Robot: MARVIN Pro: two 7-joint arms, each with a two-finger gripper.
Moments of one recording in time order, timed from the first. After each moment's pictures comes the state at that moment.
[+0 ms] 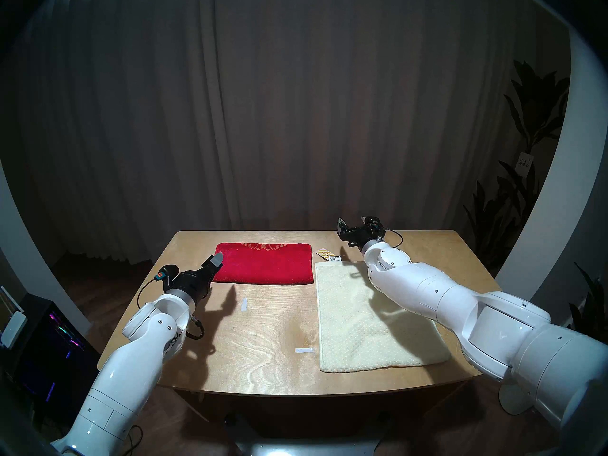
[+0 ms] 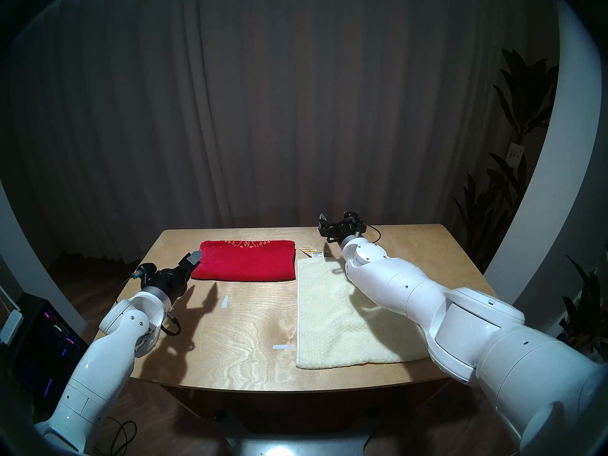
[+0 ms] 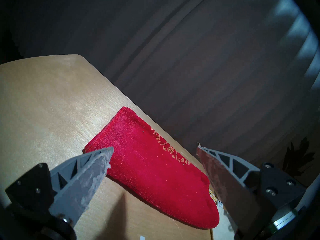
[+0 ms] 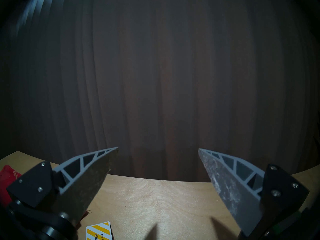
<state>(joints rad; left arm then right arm) 1.71 -1.07 -1.51 -1.71 -1.32 0.09 0.14 -0.71 -1.25 0.43 -0.65 1.08 -0.43 -0.04</state>
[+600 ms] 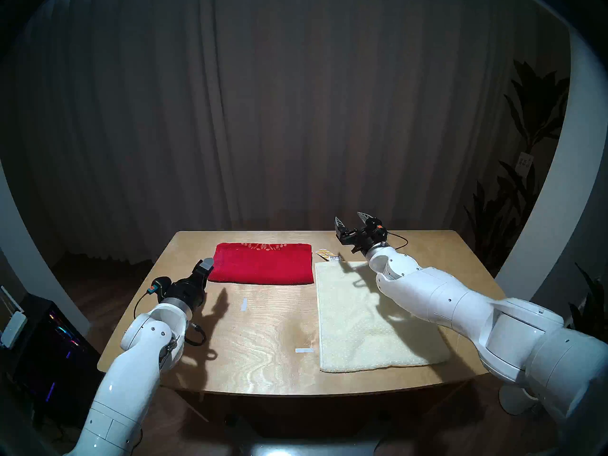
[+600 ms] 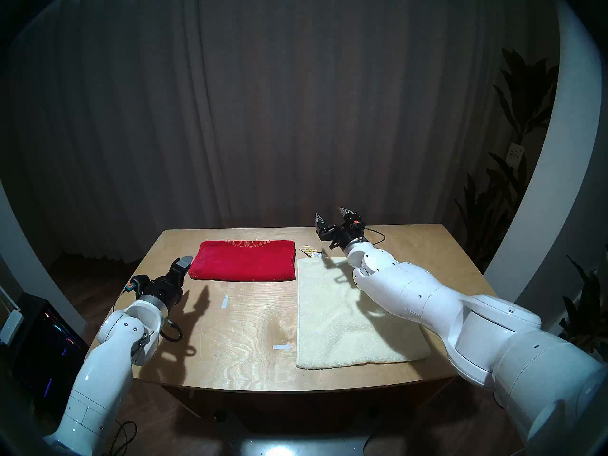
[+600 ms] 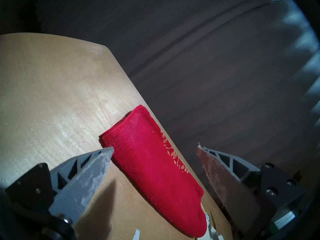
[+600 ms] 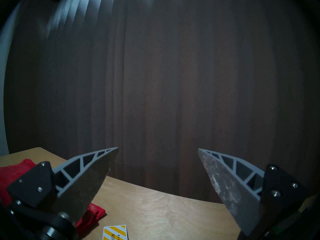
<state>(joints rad) 1.76 -1.14 -1.57 -1.72 -1.45 0.06 0.19 -0.74 -1.14 0.41 -0.79 1.01 -0.57 0.02</state>
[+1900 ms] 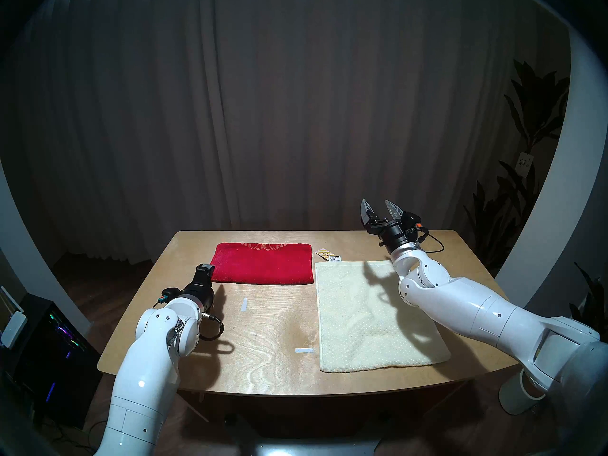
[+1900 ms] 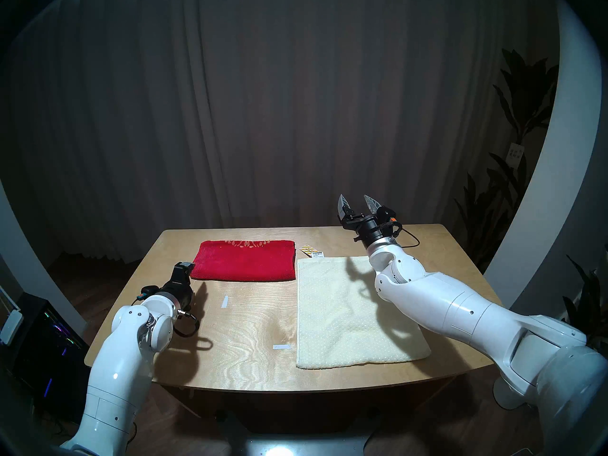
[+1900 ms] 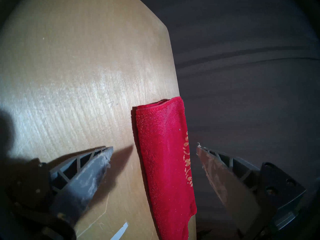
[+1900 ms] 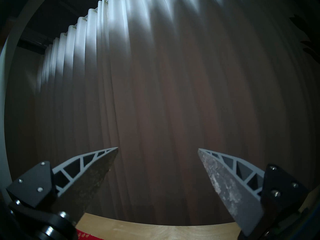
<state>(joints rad) 1.65 -1.29 -1.58 -1.67 -1.69 0.03 0.48 -0.92 -0.85 0.53 -1.30 1.17 -0.66 -0.10</state>
